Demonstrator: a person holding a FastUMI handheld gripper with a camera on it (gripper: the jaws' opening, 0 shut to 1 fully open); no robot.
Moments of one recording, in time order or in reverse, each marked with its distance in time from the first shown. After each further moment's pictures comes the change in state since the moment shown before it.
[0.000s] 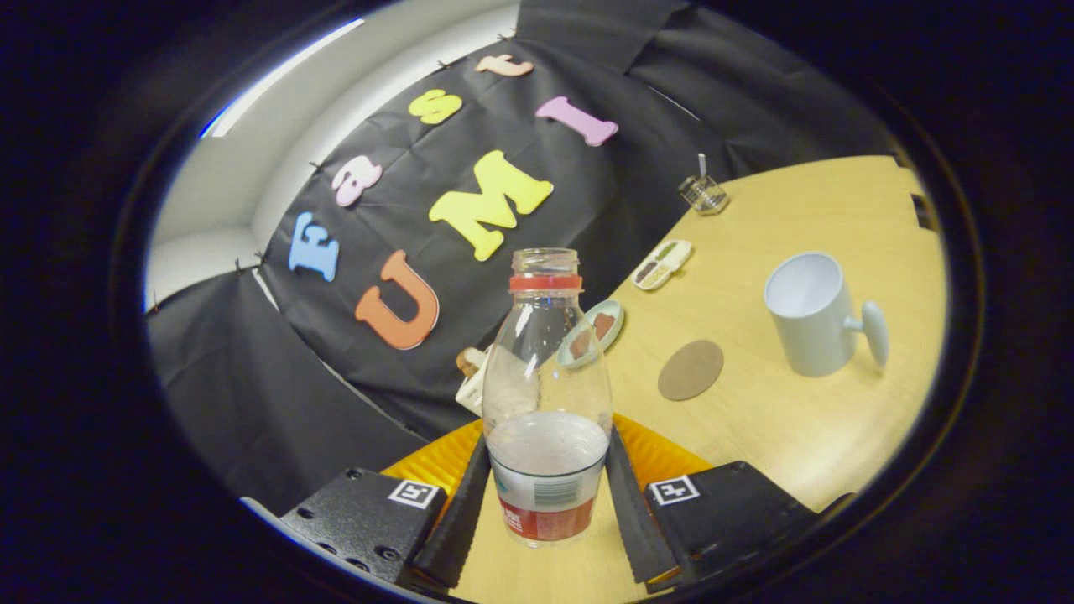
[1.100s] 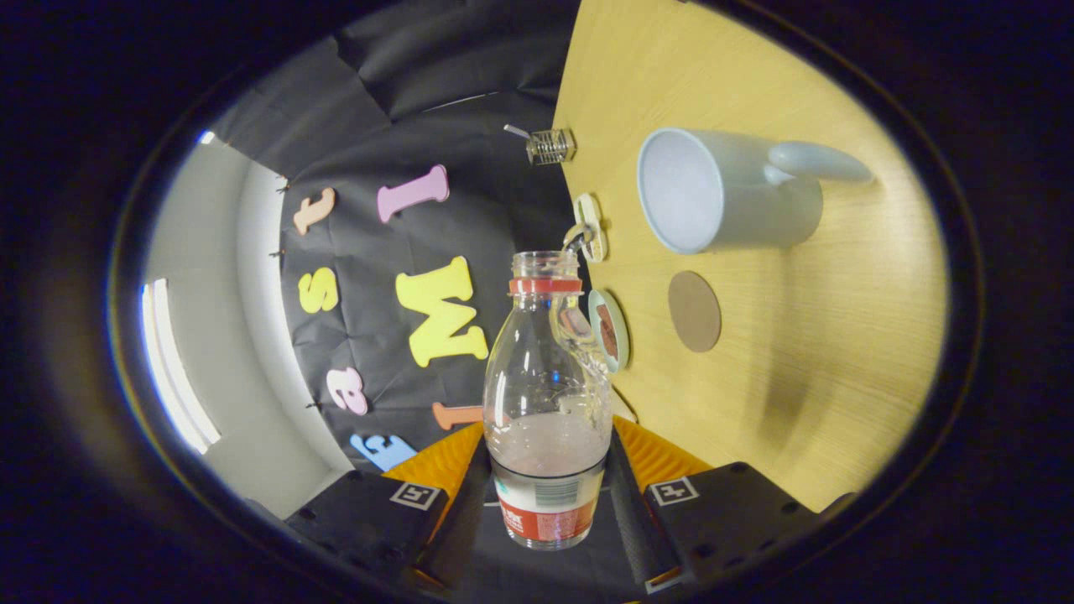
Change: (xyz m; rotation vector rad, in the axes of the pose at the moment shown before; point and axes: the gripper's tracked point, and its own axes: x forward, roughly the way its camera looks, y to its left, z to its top) arm 0.015 -0.037 0.065 0.875 -0.067 0.122
